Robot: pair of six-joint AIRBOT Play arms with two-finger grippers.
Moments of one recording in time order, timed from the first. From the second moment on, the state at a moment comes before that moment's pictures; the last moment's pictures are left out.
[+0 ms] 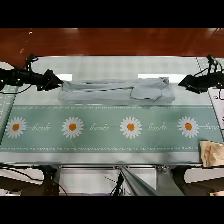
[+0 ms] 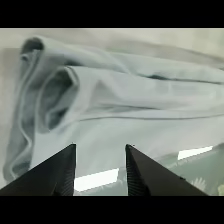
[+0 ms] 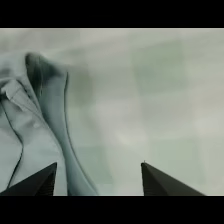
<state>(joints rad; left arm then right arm) 0.26 -1.65 1.34 0.78 -1.18 -1.25 -0.39 -1.66 1.31 -1.04 1.04 1.25</state>
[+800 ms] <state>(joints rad) 0.13 -1.55 1.34 0.78 -1.20 -1.24 -0.24 -1.71 1.31 -0.69 1.10 1.14</state>
